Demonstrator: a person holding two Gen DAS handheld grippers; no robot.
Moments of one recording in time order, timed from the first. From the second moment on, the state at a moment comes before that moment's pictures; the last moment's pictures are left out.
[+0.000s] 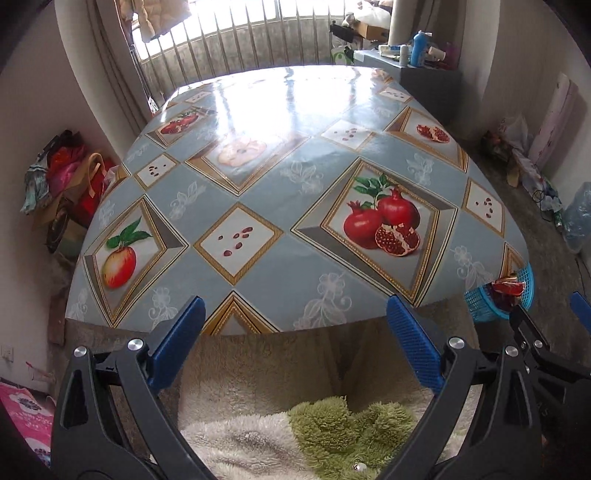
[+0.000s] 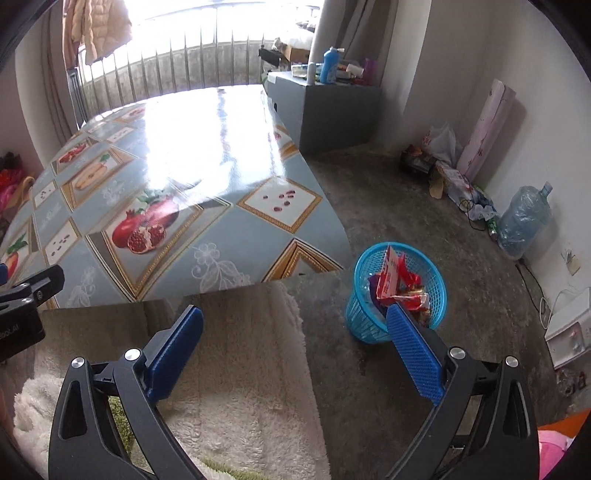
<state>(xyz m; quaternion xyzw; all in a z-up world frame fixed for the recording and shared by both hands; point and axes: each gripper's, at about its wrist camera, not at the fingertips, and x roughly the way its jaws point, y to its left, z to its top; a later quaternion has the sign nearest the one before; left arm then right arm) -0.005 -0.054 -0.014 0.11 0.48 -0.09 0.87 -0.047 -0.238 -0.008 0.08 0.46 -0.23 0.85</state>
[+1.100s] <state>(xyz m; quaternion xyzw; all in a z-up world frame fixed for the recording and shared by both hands) 0.003 -0.067 -0.010 0.13 0.48 -0.09 0.87 -0.056 -0.272 0.000 0.08 0.46 -0.28 0.84</state>
